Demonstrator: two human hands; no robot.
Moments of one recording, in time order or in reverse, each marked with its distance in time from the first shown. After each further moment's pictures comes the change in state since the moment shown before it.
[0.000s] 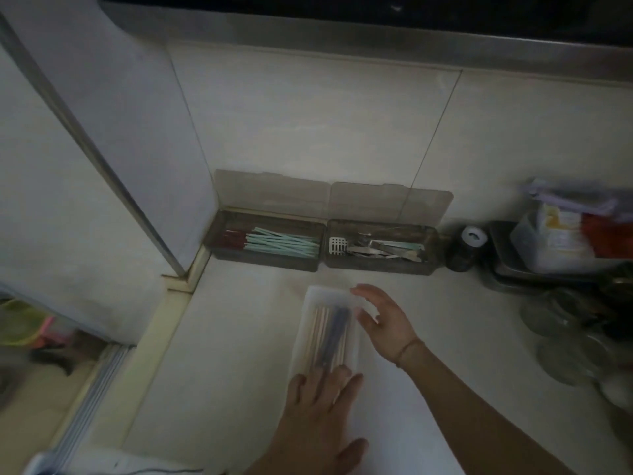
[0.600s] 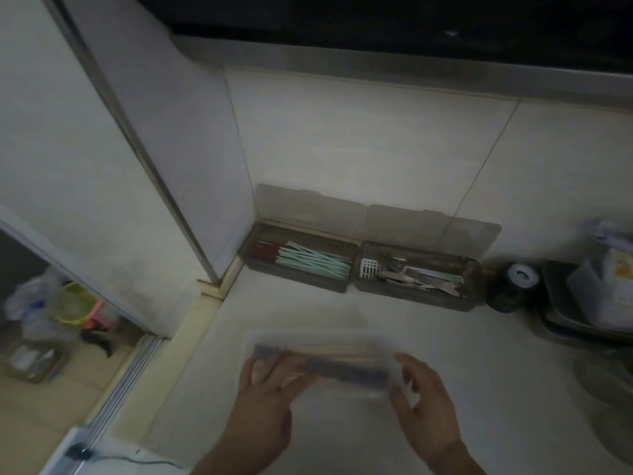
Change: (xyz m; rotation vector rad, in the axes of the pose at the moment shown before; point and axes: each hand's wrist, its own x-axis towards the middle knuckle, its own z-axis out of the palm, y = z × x) left_hand -0.015 -0.077 -0.035 0.042 0.140 -0.193; right_hand -0.059 0.019 0.010 -0.115 0.183 -0.079
